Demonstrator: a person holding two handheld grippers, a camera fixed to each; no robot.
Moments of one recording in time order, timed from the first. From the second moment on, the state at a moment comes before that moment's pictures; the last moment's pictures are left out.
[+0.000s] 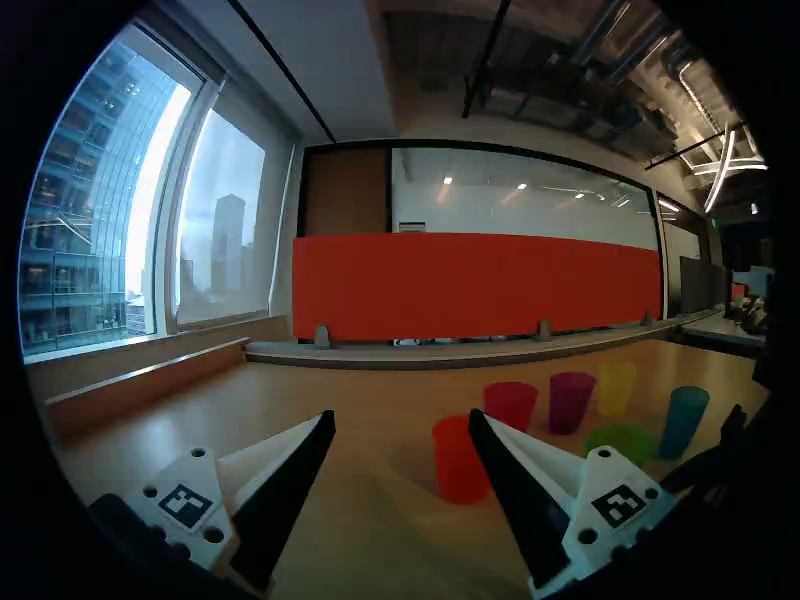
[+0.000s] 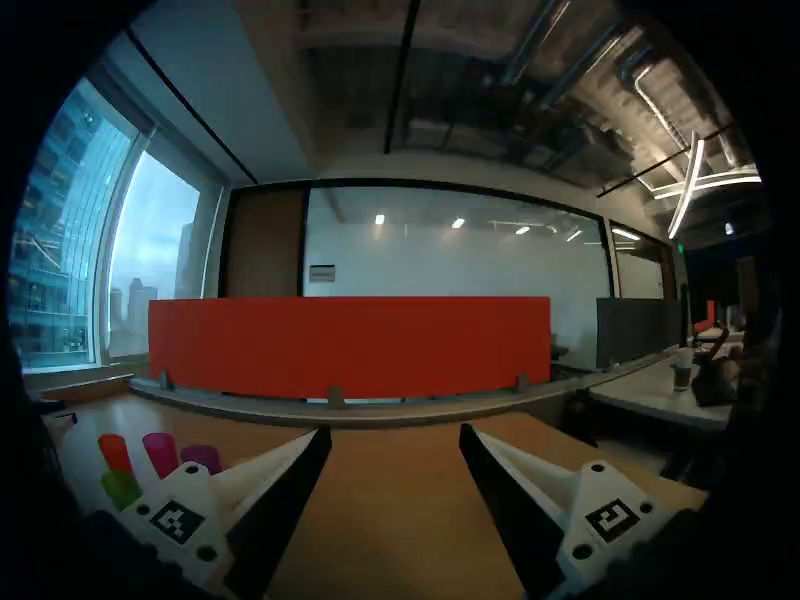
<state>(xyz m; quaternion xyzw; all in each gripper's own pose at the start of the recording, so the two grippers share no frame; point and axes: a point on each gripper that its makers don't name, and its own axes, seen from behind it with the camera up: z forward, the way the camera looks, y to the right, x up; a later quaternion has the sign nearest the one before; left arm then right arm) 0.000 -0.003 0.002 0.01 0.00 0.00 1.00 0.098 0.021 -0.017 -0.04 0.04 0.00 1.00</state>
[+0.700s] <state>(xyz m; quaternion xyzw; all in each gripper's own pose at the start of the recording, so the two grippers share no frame) 0.000 -0.003 0.001 0.01 0.00 0.00 1.00 0.049 -0.004 0.000 0.00 0.03 0.00 1.00</state>
